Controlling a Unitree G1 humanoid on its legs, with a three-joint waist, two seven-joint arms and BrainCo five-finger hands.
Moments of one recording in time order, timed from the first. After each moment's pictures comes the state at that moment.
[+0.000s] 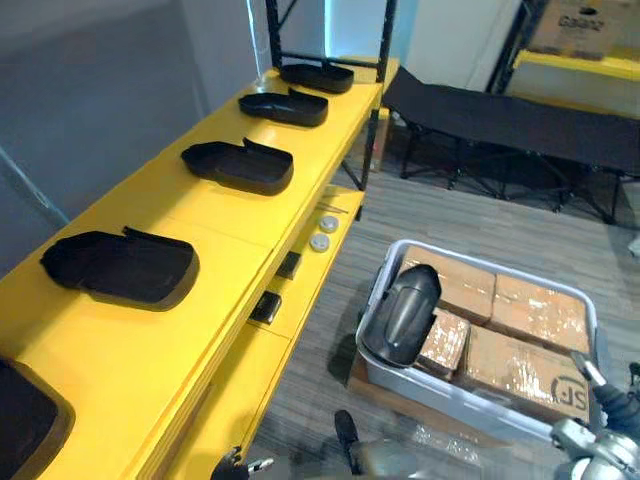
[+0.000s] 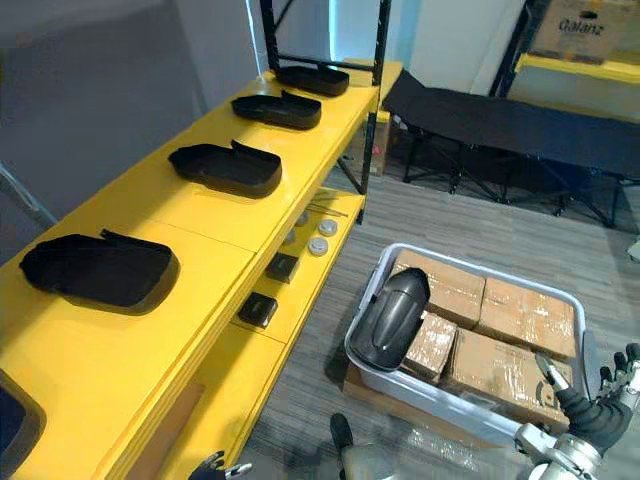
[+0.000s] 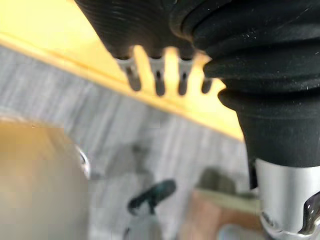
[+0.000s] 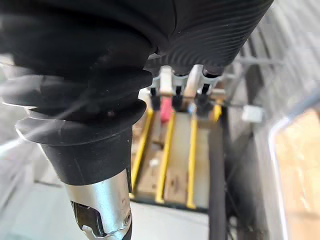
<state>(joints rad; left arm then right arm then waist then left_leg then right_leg) 0.16 0.11 -0.13 0.94 -0.23 -0.06 0.08 0.36 -0.05 -0.36 -0.12 0.17 -0.35 -0.28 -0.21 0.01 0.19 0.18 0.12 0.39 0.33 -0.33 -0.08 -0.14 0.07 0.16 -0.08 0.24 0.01</state>
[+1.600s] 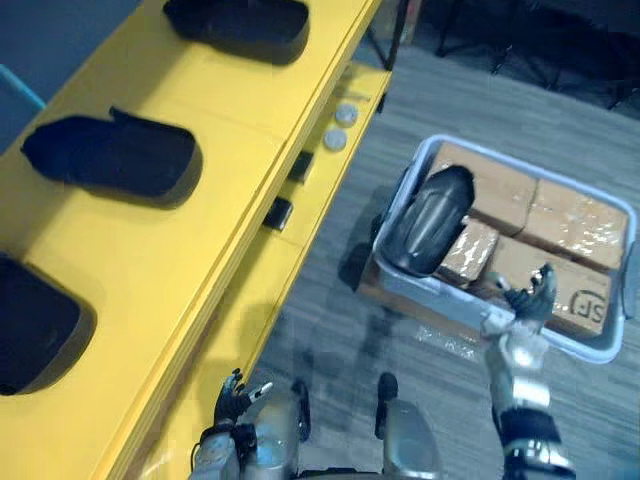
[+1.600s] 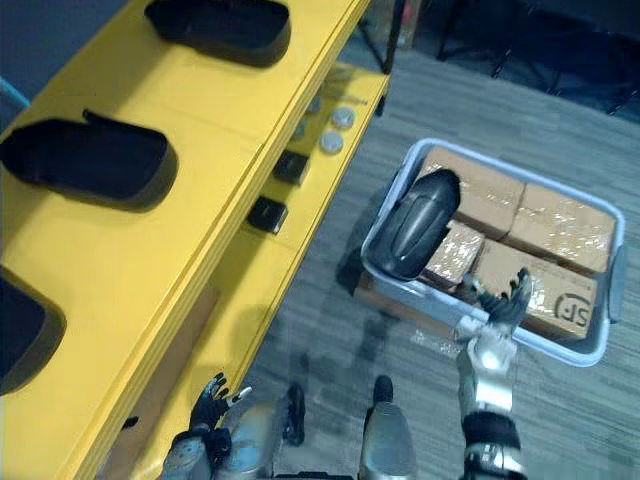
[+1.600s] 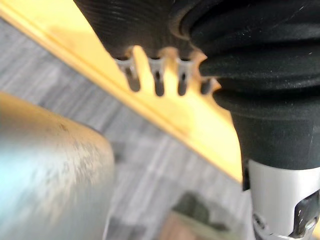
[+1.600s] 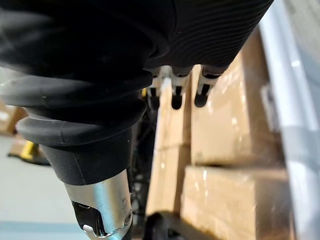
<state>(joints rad) 0.11 0.11 -0.09 0.68 -0.32 -0.15 0.13 -0.36 -0.31 -0.27 0.56 0.27 -0.09 -0.48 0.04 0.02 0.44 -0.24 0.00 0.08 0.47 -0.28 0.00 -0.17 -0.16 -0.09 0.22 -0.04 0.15</state>
